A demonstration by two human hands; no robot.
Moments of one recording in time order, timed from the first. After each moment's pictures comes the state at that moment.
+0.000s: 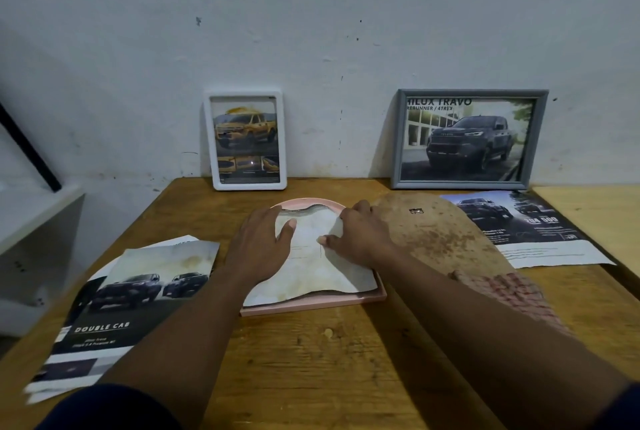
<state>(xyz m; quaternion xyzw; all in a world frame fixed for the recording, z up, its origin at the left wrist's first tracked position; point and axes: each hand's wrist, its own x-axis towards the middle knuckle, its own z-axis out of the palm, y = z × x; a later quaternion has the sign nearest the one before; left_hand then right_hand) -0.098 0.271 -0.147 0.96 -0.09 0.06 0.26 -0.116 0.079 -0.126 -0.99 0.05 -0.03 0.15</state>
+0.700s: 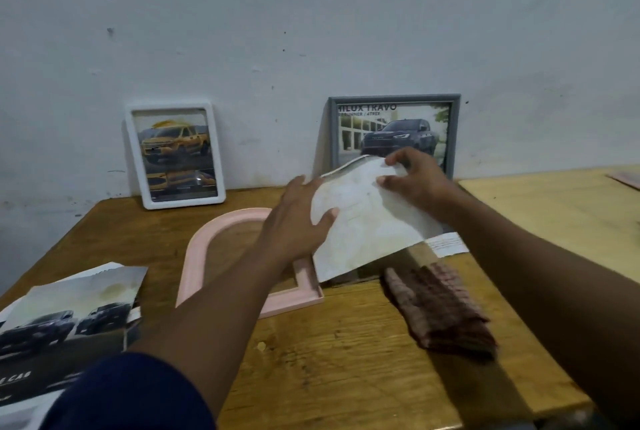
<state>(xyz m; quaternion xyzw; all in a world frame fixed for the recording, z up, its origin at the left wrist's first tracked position) -0.107 0.129 -0.107 0.91 -0.26 0.08 0.30 -0.164 -0.104 -0.048 -0.88 0.10 -0.17 0.43</state>
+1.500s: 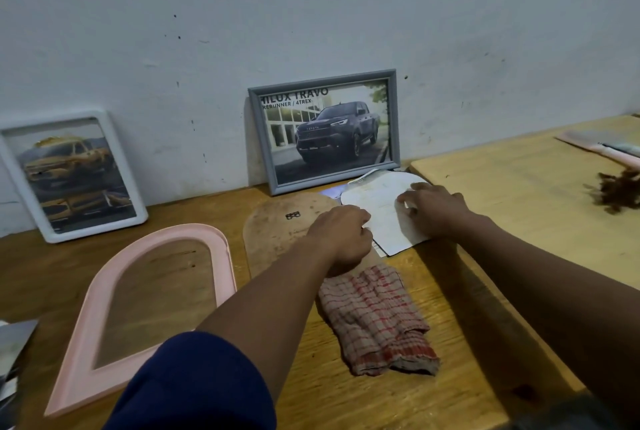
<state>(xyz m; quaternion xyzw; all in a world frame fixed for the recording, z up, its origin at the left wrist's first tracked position) -0.125 -0.048 -0.129 0.90 -0.41 -0.06 0.14 -0.190 -0.247 -0.126 -0.98 0.18 0.00 0.05</state>
